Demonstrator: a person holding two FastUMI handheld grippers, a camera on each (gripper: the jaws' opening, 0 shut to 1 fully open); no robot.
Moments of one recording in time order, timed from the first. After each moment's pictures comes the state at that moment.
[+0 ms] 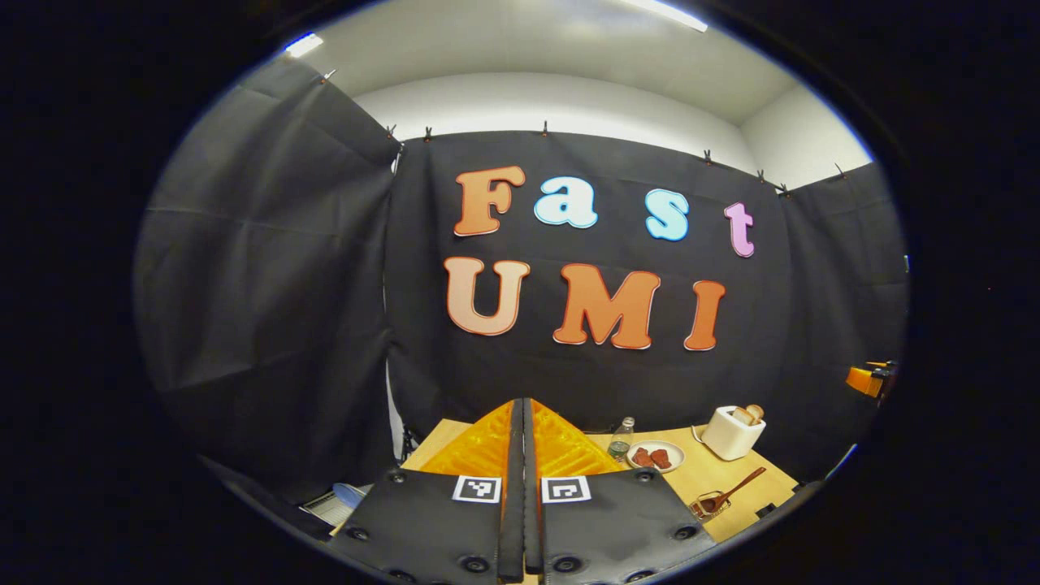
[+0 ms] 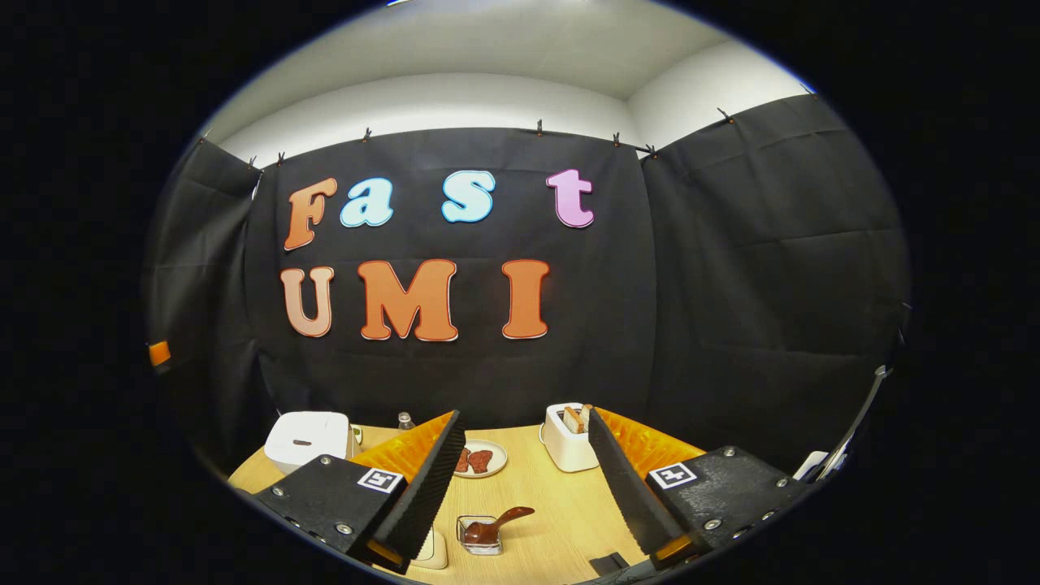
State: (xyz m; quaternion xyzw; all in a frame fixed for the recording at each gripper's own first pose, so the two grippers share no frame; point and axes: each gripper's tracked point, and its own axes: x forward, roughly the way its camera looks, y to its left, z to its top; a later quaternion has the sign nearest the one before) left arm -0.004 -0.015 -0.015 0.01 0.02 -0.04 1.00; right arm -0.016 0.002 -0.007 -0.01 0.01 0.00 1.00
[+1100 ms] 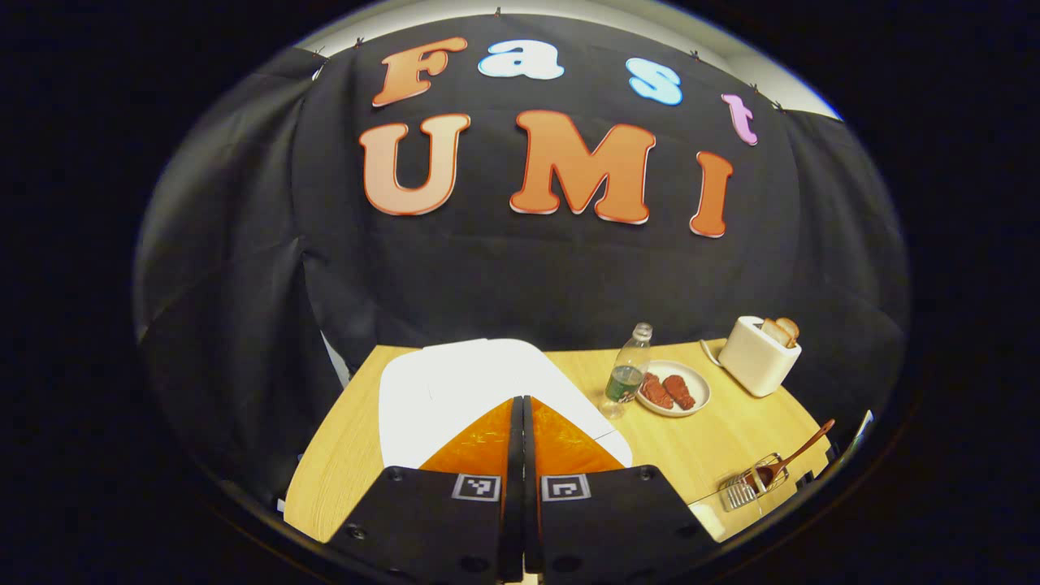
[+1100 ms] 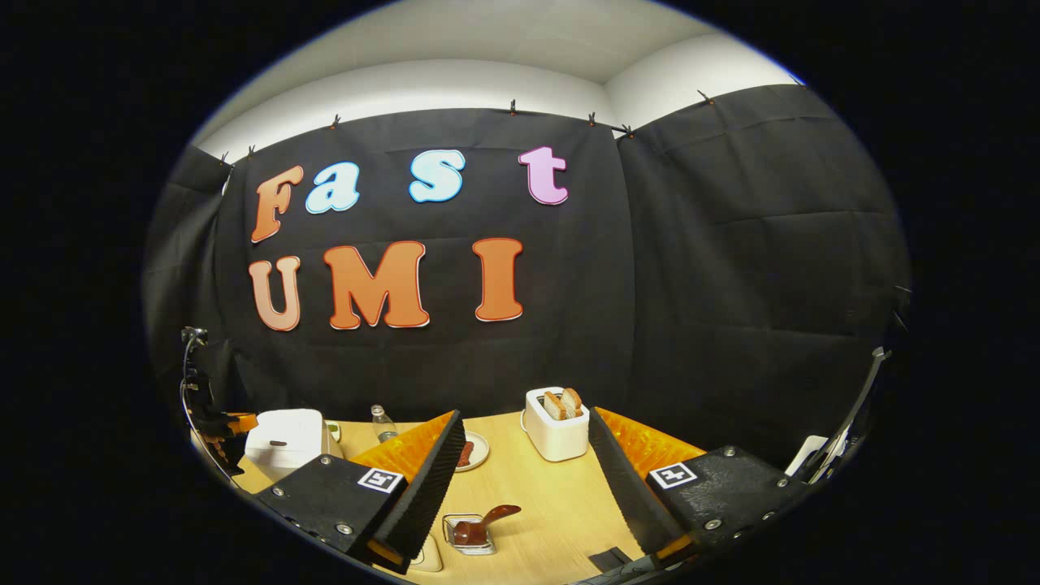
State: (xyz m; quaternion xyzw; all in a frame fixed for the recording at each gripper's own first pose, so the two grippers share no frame) left arm 0.235 -0.084 -0.259 0.06 0.22 -0.08 0.97; right arm 0.020 -0.024 -0.037 0.01 0.05 -0.05 1.00
